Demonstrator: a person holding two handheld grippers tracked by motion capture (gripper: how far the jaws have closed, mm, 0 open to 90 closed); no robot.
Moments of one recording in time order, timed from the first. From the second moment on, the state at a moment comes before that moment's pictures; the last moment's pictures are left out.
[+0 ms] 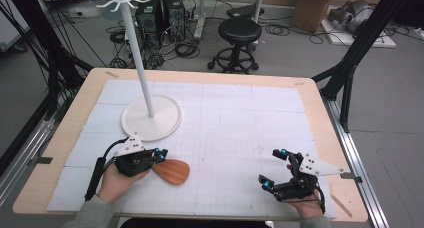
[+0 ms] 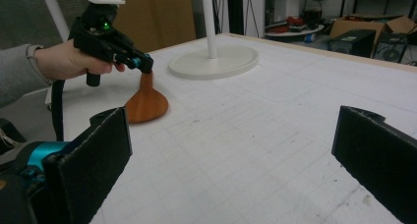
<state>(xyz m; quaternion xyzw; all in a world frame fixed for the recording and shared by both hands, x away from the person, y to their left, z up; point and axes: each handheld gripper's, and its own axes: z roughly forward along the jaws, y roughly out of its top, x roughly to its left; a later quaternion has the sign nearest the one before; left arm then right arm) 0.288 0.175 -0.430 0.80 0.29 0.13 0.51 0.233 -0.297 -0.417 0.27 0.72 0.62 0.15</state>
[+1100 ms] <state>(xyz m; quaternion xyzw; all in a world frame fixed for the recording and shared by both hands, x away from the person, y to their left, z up) 0.317 0.128 -0.445 0.86 0.29 0.09 0.41 0.210 -0.317 -0.418 0.30 0.71 0.62 0.17</state>
